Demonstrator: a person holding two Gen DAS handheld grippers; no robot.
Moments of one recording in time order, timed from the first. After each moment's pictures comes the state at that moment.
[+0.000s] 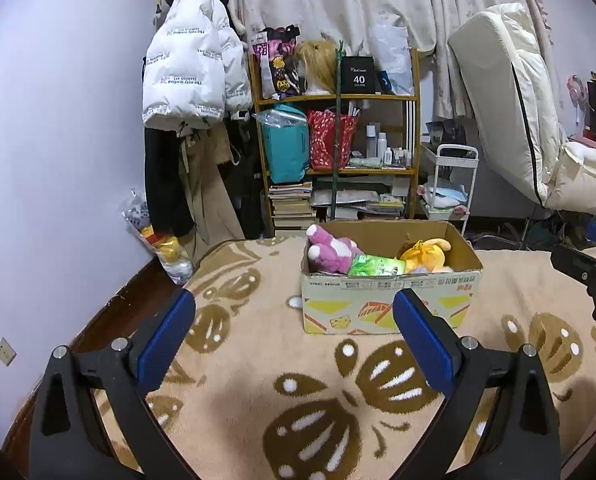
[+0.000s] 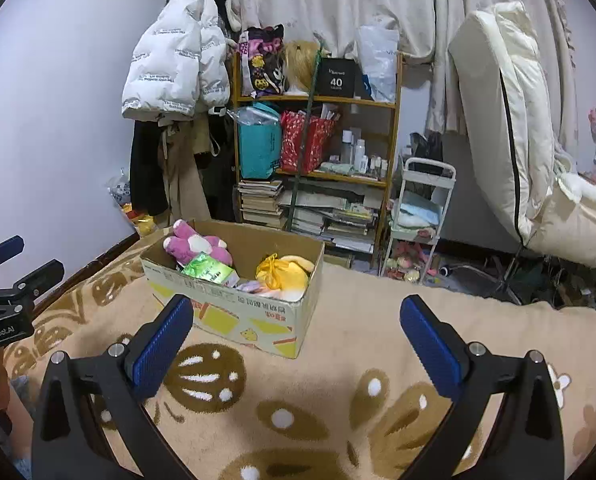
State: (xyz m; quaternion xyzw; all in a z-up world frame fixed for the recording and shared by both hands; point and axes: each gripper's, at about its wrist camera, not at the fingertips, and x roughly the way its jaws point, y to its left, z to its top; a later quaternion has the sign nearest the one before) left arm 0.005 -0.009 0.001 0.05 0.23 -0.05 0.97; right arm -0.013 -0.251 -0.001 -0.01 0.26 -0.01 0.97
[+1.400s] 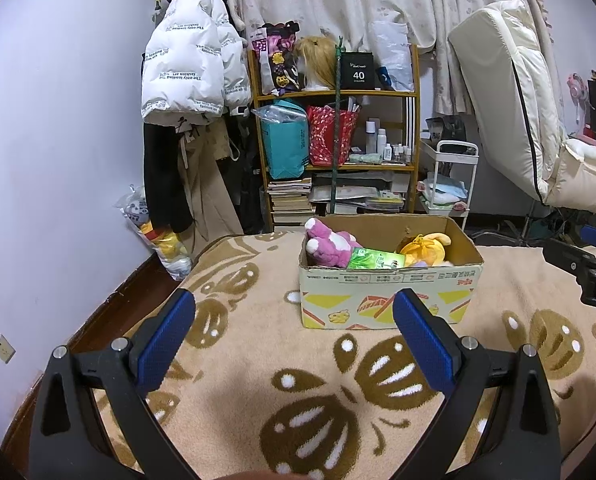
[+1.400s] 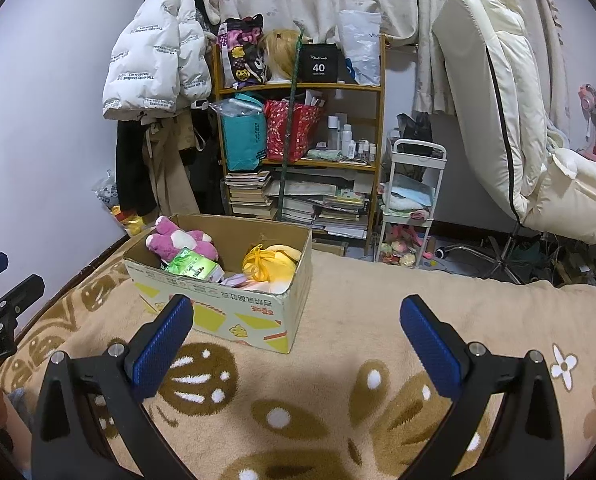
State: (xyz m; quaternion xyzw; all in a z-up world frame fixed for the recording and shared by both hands) left arm 0.008 -0.008 -0.005 0.05 0.24 -0.05 0.97; right arm -0.002 -0.261 -0.016 0.02 0.27 -0.03 0.96
